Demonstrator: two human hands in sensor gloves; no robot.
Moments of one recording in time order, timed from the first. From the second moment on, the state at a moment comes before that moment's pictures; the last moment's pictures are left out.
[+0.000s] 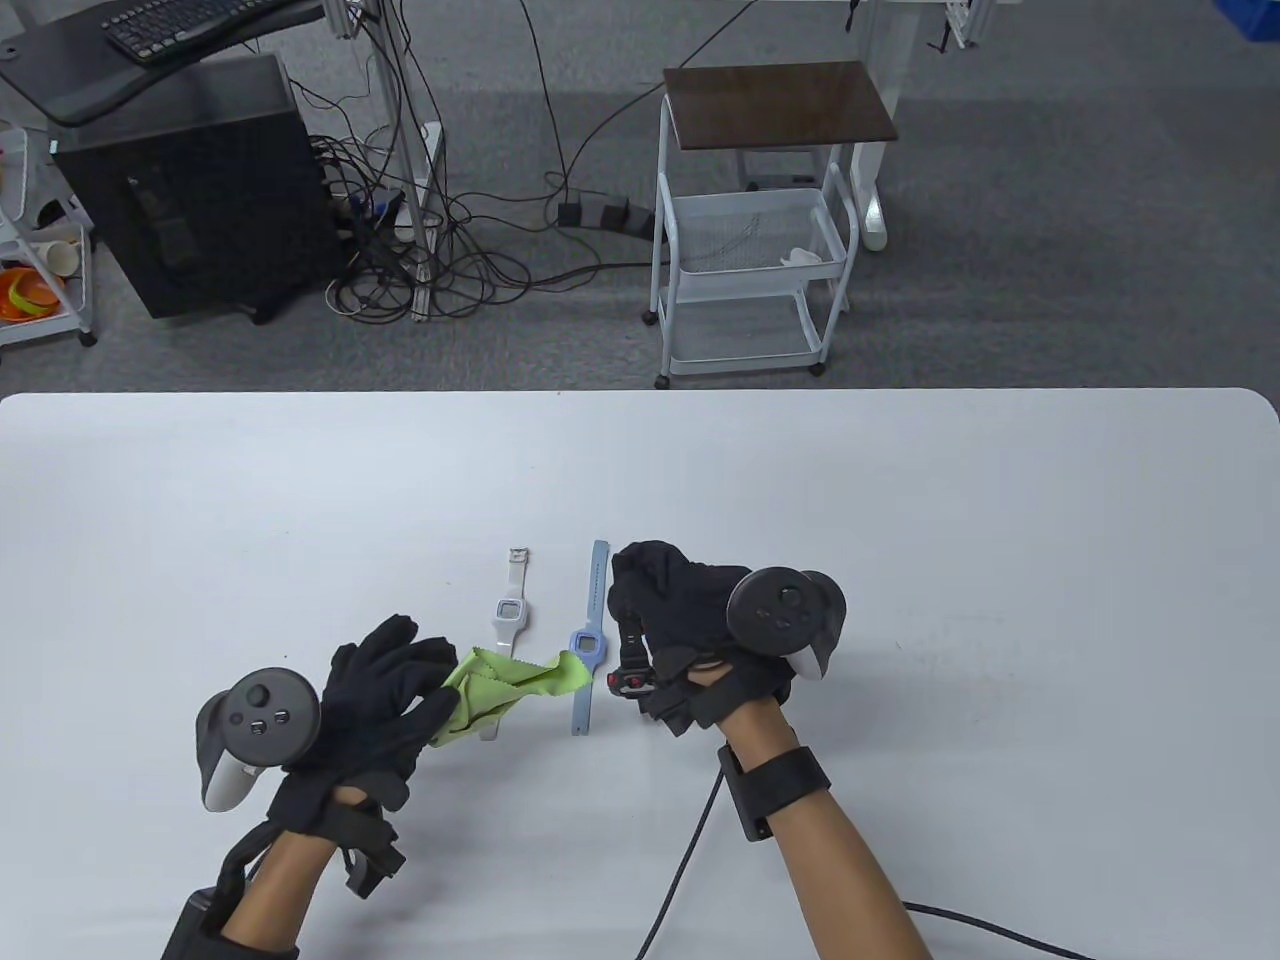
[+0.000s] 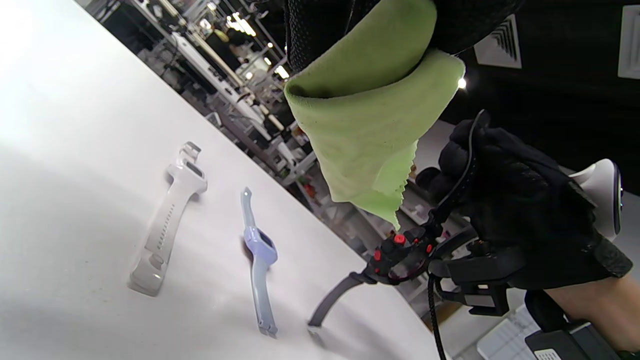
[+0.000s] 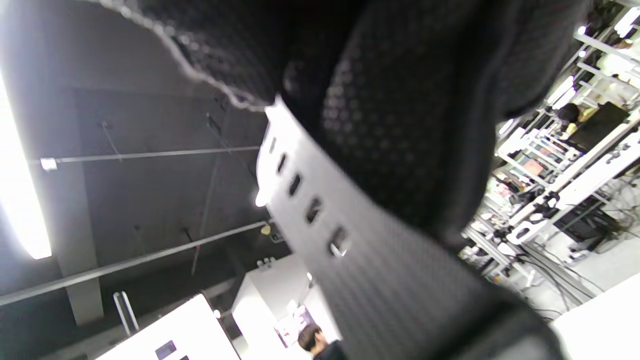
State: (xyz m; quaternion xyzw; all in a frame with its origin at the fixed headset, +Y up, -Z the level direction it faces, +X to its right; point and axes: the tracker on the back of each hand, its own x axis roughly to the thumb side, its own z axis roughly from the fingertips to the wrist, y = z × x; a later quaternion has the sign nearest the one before) left_hand -0.281 -0.711 -0.270 -0.02 -0.19 0.43 0.88; right_hand 0.058 -0.661 -0.360 0.27 -0.19 0.81 0.48
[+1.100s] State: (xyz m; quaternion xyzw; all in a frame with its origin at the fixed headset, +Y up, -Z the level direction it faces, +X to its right) left_hand -0.224 -0.730 -0.261 -0.15 -0.35 0.45 0.81; right_hand 0.022 -0.638 -0.313 0.29 -0.12 0.69 0.65
